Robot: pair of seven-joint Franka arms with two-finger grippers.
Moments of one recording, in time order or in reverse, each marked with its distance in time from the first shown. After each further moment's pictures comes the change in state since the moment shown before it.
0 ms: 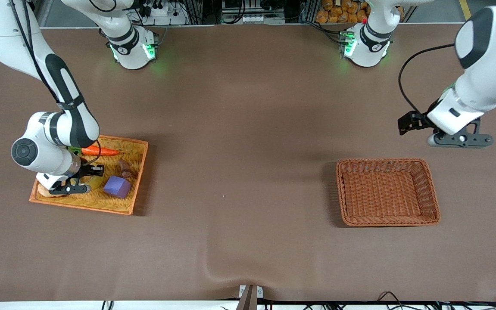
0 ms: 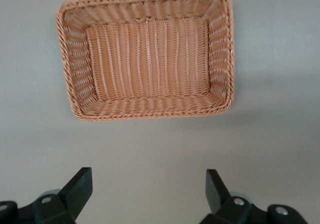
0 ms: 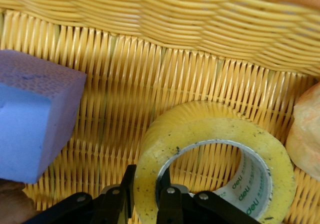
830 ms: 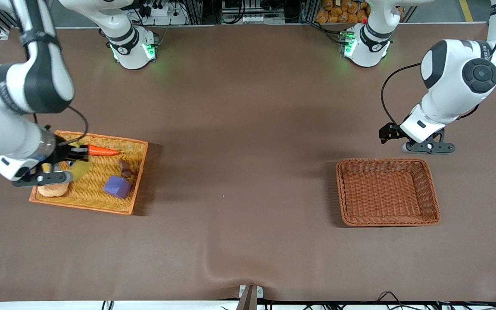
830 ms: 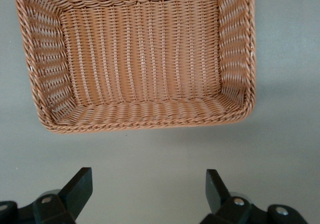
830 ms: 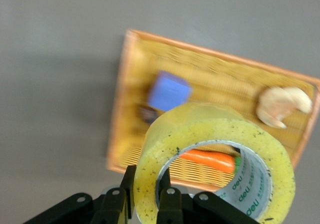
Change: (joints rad) left arm -0.001 0.002 -0.002 -0.251 0.000 0.311 0.000; right arm 0.230 -0.212 0.018 0.432 0.015 -0.652 0.169
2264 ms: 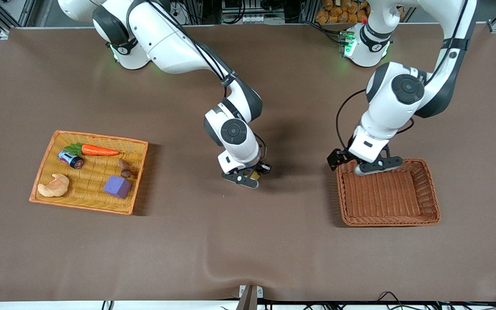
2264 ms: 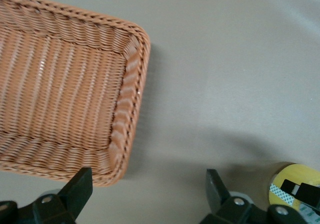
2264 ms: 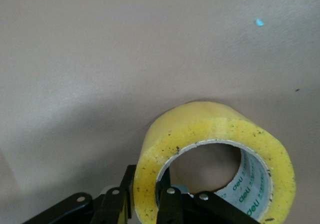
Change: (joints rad) left arm -0.103 0.235 -0.152 0.191 0.014 0.228 -0.566; right arm 0.581 0.681 -0.021 0.382 0.198 0.528 0.954
